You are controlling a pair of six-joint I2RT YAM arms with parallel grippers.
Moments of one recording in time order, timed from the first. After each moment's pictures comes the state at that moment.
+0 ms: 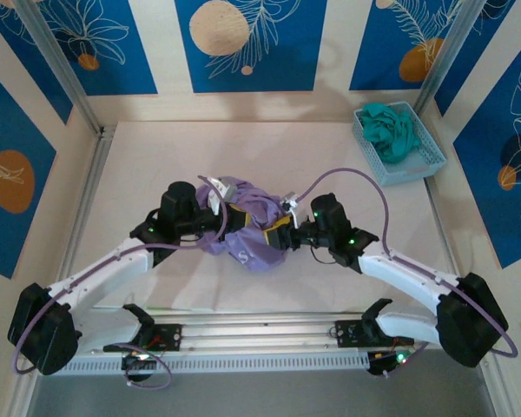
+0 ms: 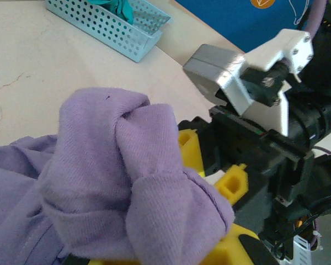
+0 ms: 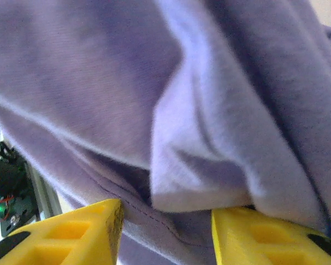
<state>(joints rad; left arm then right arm) -0.61 1.14 0.75 0.03 0.57 -0.27 0.65 1.16 0.61 0.02 -0.41 0.26</state>
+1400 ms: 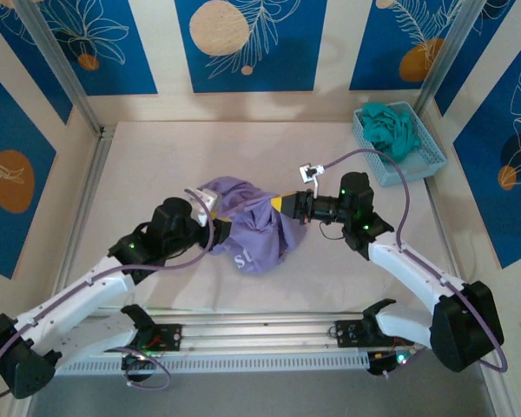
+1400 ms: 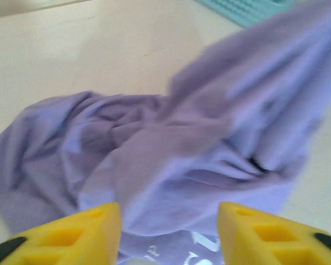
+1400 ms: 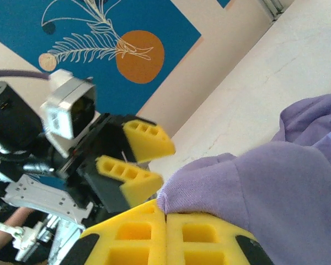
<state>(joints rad) -0.75 0.93 0.79 -0.38 0.03 -0.18 0.43 1.14 0.69 0.30 -0.87 0.69</state>
